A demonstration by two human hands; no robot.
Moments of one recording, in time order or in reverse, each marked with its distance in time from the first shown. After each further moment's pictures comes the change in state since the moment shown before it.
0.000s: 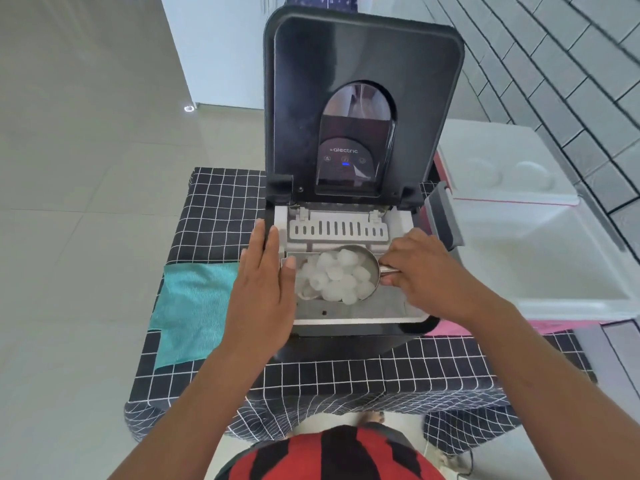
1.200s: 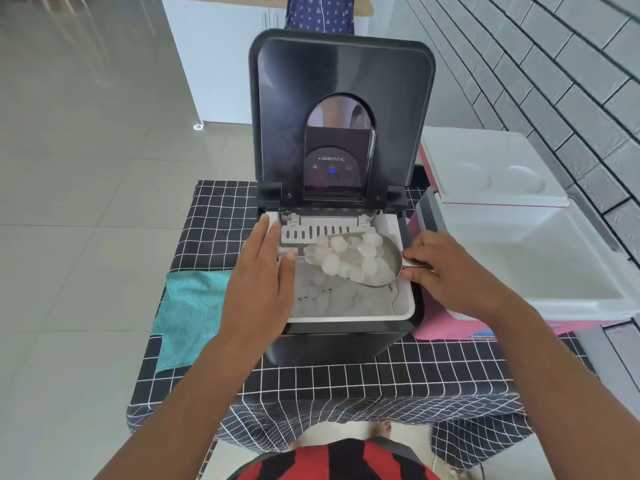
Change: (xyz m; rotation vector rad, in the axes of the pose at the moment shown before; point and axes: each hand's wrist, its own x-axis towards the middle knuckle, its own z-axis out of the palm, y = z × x) left_hand 0.004 0.024 -0.005 0.093 0.102 0.073; right_hand -0.031 0.037 -0.012 0.301 0.118 0.085
